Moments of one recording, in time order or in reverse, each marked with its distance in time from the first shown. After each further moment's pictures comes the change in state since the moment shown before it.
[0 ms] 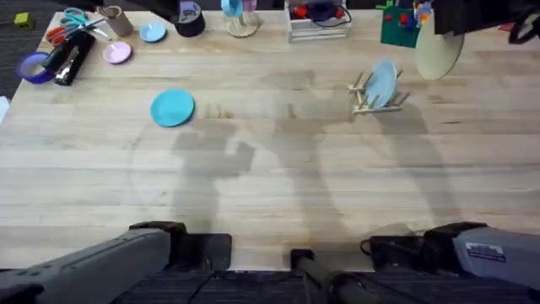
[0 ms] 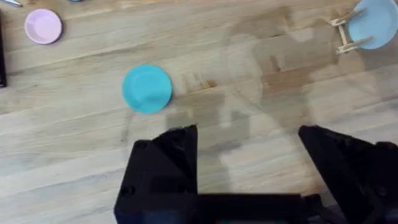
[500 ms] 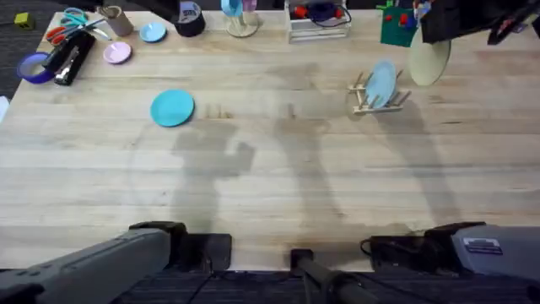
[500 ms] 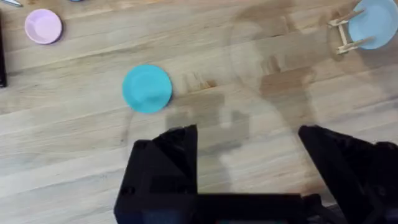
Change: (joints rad) left arm 0.000 0.000 0.000 0.000 0.000 0.000; right arm -0.018 0.084 0.000 0.002 -0.002 -0.011
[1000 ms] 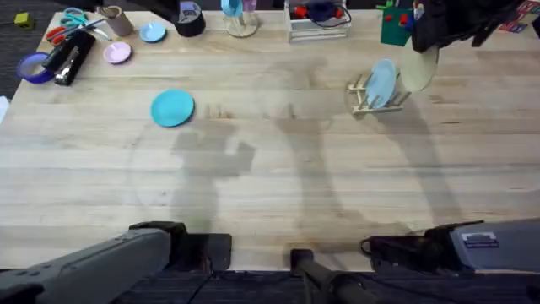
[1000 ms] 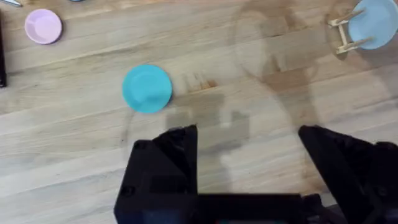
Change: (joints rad) left arm 0.000 0.000 0.000 0.000 0.000 0.000; right arm -0.032 0.079 0.000 0.005 -0.051 0.000
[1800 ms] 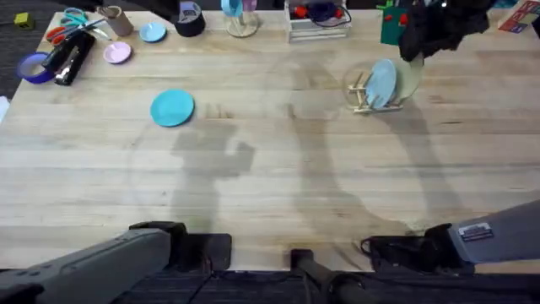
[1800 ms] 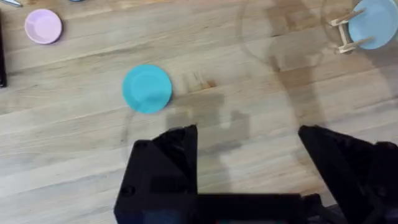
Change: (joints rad) left arm 0.000 0.000 0.000 0.000 0.000 0.000; right arm -0.025 0.119 0.000 0.037 -0.022 0.001
